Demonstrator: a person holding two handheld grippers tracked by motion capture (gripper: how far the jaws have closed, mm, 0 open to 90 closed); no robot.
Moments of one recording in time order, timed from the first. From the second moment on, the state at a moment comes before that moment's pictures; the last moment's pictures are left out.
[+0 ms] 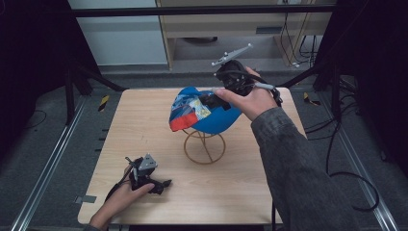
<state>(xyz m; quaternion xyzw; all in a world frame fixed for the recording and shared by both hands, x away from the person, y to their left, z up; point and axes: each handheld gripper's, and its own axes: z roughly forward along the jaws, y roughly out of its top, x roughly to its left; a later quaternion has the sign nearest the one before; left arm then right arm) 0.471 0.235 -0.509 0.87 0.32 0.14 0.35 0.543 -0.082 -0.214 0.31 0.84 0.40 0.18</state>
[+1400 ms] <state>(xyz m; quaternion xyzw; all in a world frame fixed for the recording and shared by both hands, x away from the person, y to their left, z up) 0.471 0.234 -0.509 0.86 0.32 0.14 0.35 0.492 -0.205 -0.236 0.37 0.80 0.42 0.21</state>
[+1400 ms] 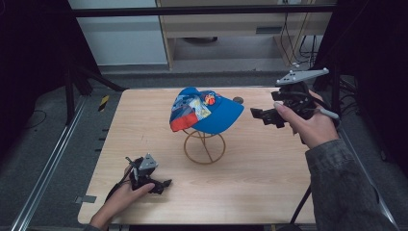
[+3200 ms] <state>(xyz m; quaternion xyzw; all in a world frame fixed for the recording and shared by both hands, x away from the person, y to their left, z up) 0.471 0.234 -0.509 0.87 0.32 0.14 0.35 0.475 -0.254 -0.420 0.43 0.77 0.41 0.22</state>
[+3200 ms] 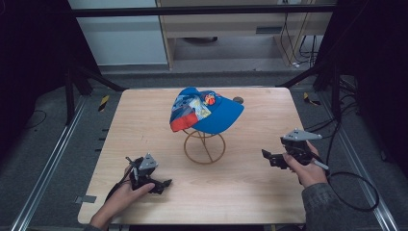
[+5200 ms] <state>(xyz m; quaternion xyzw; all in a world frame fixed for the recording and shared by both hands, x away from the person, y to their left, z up) 0.471 0.233 -0.509 0.86 0.32 0.14 0.36 0.512 -0.207 -0.510 0.50 0.76 0.39 0.18</state>
